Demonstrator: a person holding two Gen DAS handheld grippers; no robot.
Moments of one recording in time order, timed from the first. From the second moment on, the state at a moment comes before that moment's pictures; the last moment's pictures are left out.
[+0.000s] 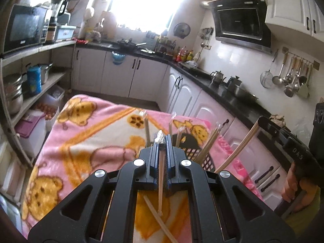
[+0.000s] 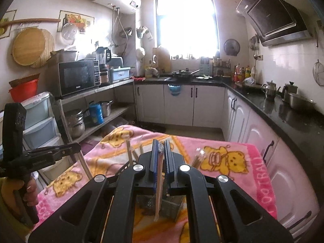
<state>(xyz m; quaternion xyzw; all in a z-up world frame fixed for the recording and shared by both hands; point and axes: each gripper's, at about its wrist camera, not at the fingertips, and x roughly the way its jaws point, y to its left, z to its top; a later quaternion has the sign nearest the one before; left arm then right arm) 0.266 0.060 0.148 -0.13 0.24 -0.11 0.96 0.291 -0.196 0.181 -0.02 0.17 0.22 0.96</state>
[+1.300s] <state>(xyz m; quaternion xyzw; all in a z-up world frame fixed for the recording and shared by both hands) 0.339 0.062 0.162 -0.15 0.20 -0.08 0.97 0.351 -0.195 0.186 0.00 0.15 0.22 0.97</state>
